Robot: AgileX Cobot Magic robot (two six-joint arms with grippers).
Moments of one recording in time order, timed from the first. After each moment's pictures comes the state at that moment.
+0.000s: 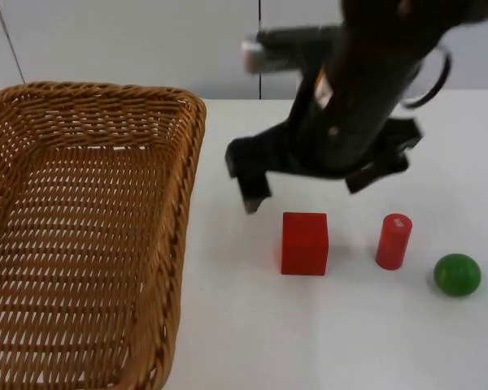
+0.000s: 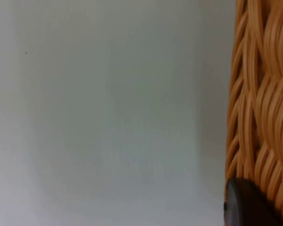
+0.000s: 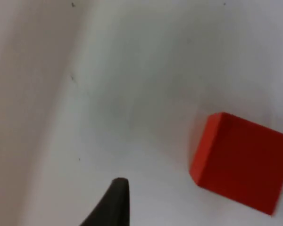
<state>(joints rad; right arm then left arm) 0.73 2.01 -1.40 -0.26 0.65 0.63 0.16 1.31 -0.61 -0.57 0.84 0.51</state>
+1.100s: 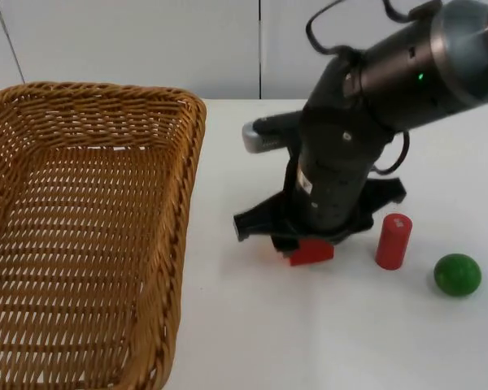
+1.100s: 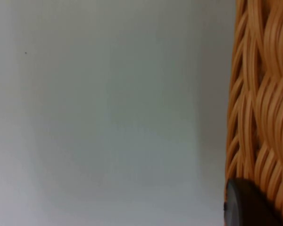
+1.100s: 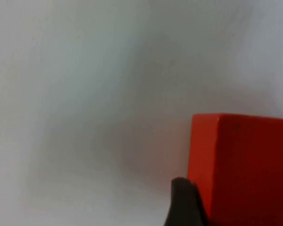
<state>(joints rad) 0.73 2.20 -1.42 -0.47 0.61 0.84 0.16 1.31 -0.61 -0.57 0.84 0.51</state>
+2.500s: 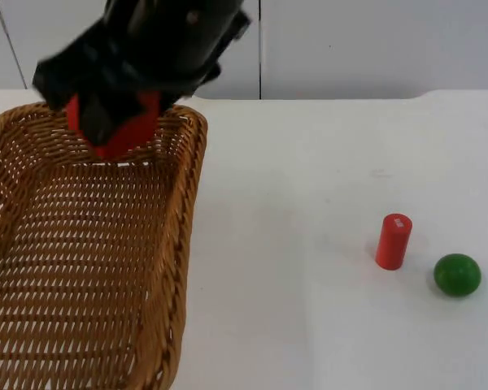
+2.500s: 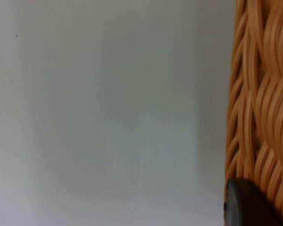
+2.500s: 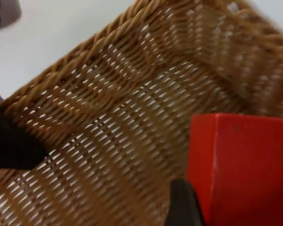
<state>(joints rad) 0.89 2.07 -1.84 0.09 0.81 -0.04 0.16 1.36 -0.61 -0.59 0.85 0.51</state>
